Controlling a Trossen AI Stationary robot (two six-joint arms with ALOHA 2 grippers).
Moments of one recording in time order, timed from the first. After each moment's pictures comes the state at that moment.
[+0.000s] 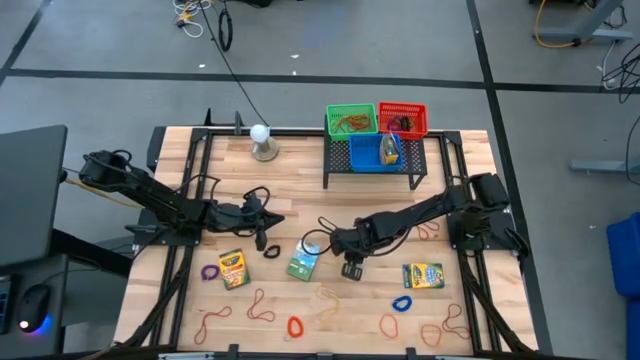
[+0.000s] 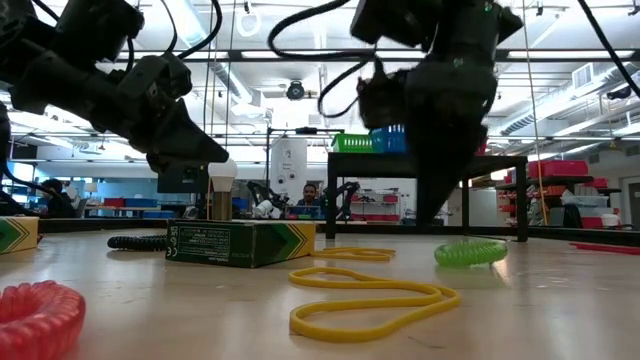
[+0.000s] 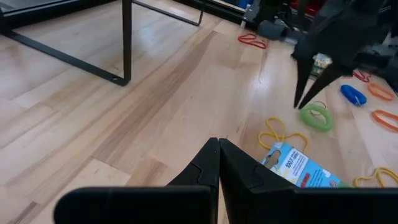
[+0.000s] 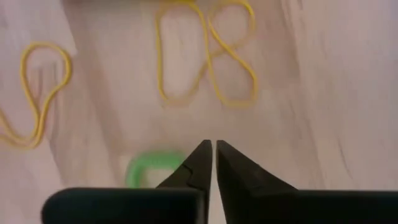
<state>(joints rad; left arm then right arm) -0.22 1.22 0.20 0.66 -0.45 -0.40 0.23 1.86 1.20 -0.61 -0.02 0.51</state>
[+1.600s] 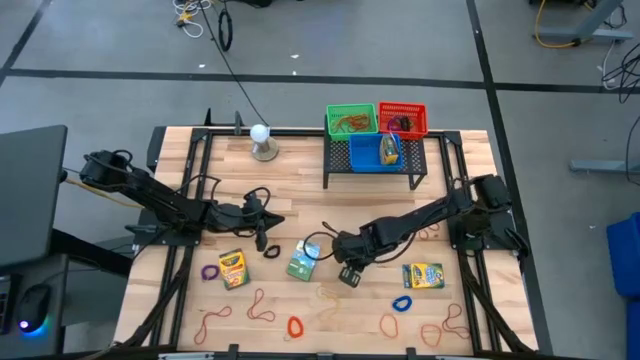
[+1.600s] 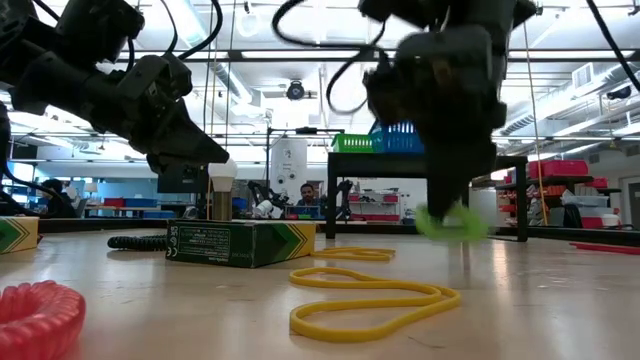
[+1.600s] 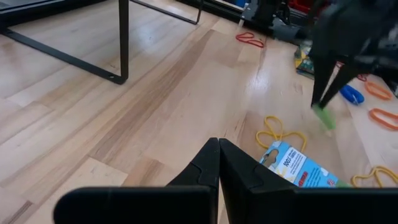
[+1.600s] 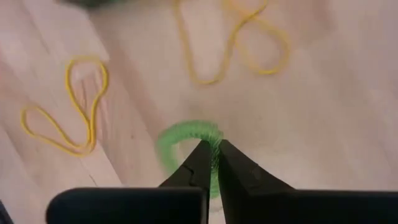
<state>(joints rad) -0.22 1.23 0.20 0.67 -0.44 -0.40 0.27 1.85 1.20 -0.61 -0.07 0.79</state>
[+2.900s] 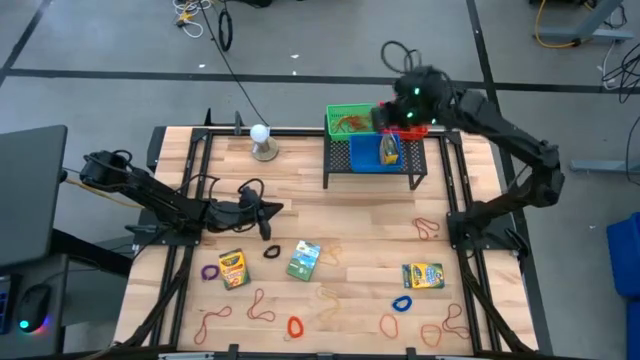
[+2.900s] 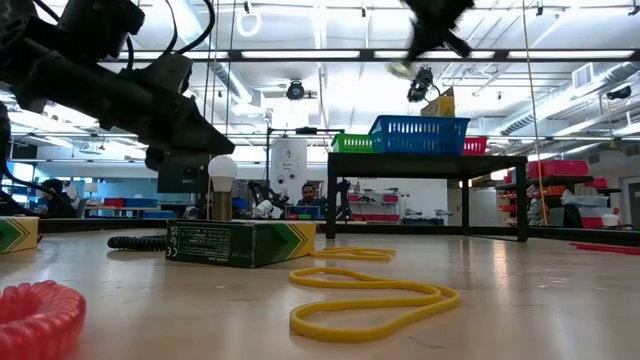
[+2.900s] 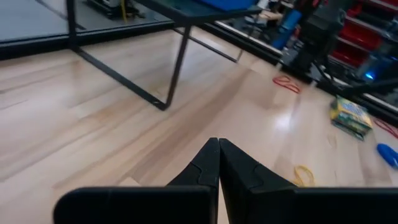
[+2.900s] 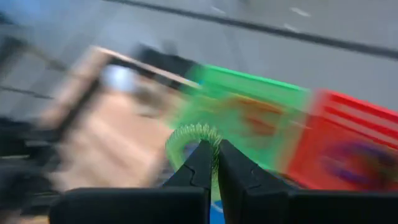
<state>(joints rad) -0.20 1.23 0.20 0.73 -0.64 -0.50 -0.56 1.40 1.63 -0.92 0.08 0.52</state>
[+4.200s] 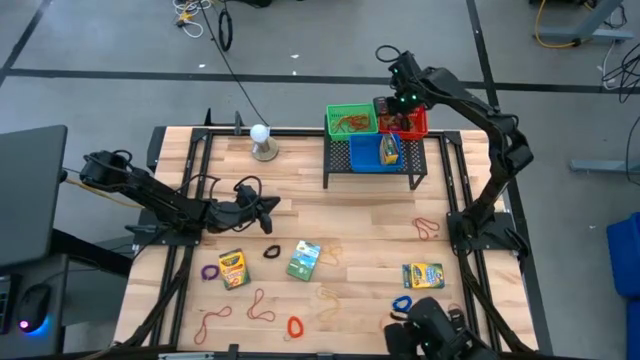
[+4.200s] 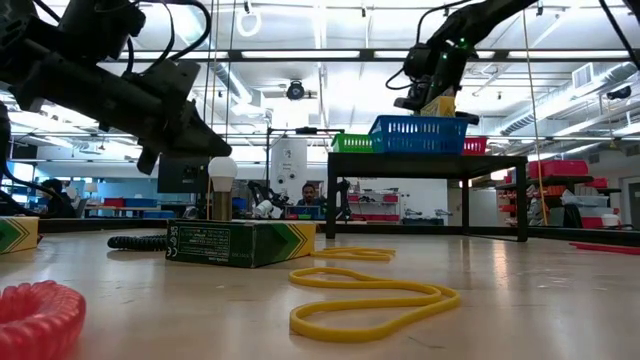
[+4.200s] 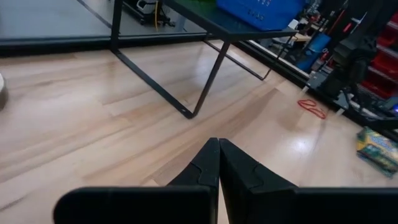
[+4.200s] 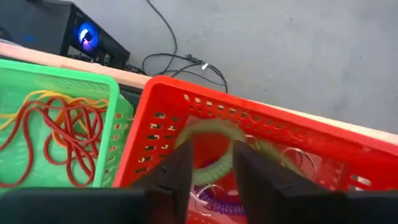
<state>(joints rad) -0.20 1.23 0.20 0.71 -0.75 -0.61 -0.90 1.73 1.63 -1.01 0.05 0.43</state>
